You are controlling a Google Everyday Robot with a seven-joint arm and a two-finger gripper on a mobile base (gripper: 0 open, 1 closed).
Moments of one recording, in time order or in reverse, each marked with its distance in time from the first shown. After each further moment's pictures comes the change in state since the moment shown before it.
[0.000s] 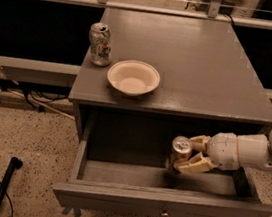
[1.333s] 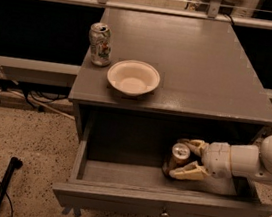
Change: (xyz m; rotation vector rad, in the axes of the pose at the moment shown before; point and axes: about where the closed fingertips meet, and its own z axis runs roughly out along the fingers) arm 0.030 0.007 0.022 0.018 -0.004 0.037
